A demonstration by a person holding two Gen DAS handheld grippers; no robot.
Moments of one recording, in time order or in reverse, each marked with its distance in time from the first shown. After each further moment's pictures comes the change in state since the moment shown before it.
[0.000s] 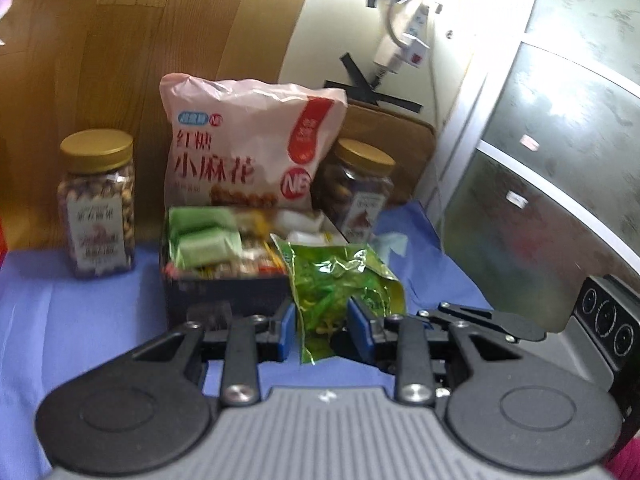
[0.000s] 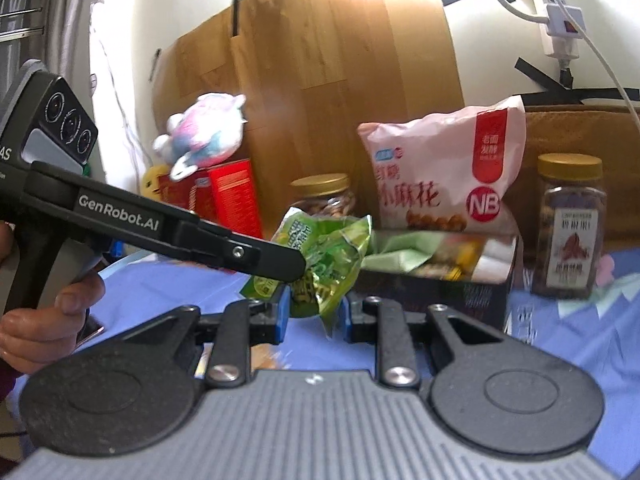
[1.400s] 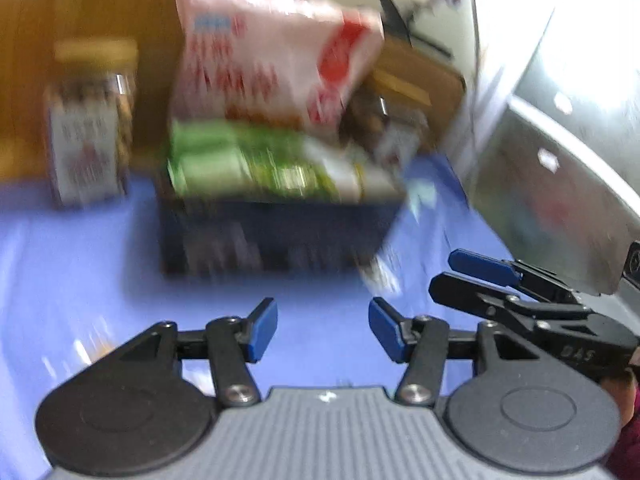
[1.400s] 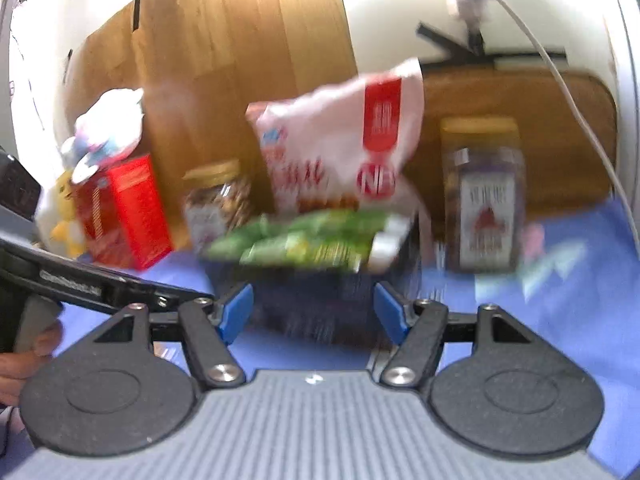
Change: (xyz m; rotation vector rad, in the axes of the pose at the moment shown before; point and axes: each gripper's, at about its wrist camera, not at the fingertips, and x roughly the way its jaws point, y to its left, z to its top) left arm 0.054 0.023 -0.056 -0.046 0.143 -0.009; right arm -0.016 -0.034 -0.032 0.114 0.085 -0.185
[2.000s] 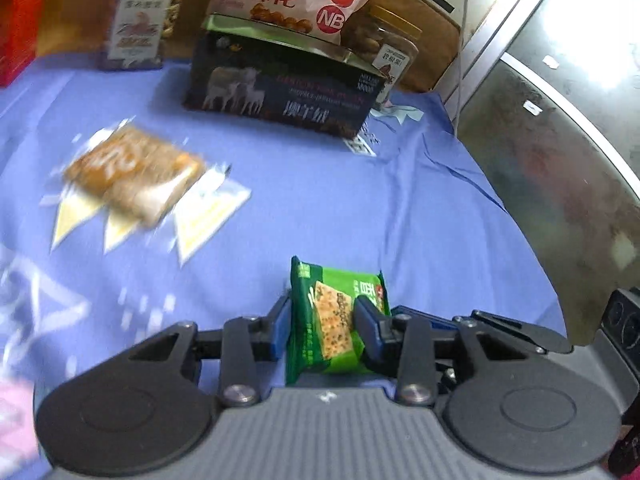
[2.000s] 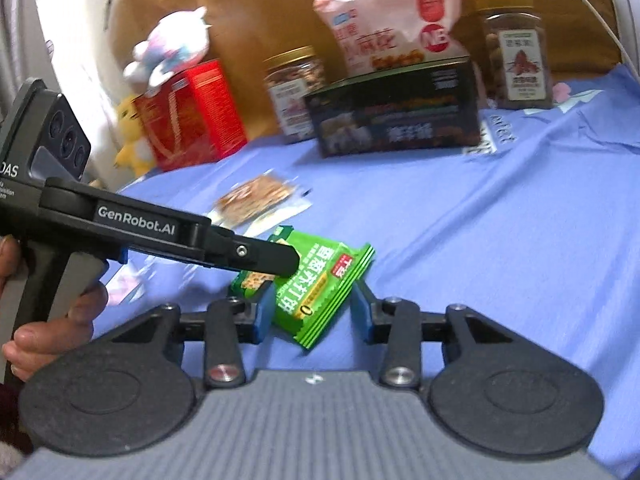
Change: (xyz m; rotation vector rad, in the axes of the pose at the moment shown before) left arm -0.066 -0.020 -0.113 -0.123 0.081 -0.003; right arm -0.064 0.086 -0.093 0.046 0.163 0.097
